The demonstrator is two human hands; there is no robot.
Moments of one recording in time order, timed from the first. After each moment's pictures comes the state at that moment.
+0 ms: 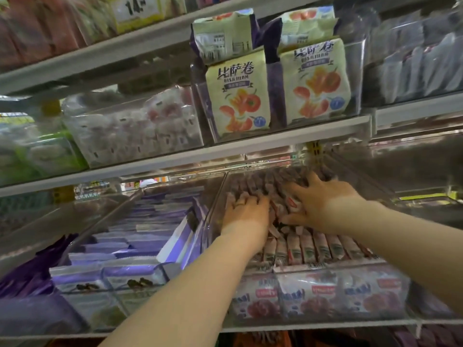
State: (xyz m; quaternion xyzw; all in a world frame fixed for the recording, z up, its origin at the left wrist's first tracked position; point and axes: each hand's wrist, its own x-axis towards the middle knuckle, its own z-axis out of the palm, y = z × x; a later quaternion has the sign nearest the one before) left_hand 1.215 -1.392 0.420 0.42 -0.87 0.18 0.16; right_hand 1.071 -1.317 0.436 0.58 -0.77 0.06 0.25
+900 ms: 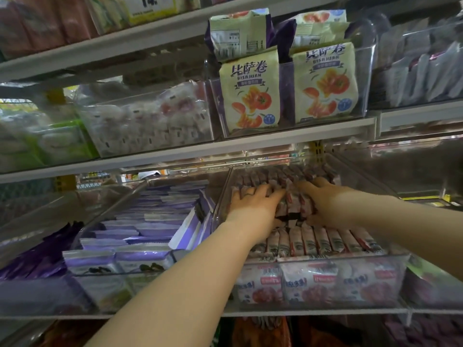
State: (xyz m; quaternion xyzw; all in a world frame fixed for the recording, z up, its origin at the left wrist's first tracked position) left_hand 1.222 -1.389 0.422 0.34 -0.90 0.20 0.18; right_hand 1.058 -1.315 0.437 0.61 -0.78 0.07 0.15
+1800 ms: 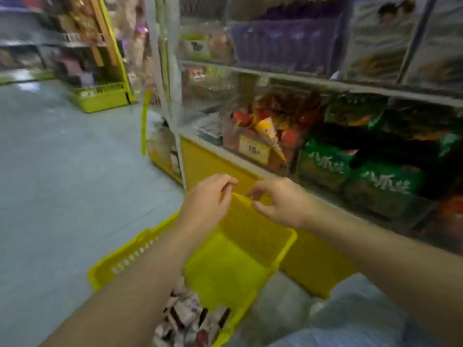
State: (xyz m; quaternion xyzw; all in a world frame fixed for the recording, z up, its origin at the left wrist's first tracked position) left_hand 1.648 -1.267 0.109 0.62 -0.69 -0.02 0.38; right_hand 1.470 -1.309 0.145 0.91 -0.39 0.13 -0.10
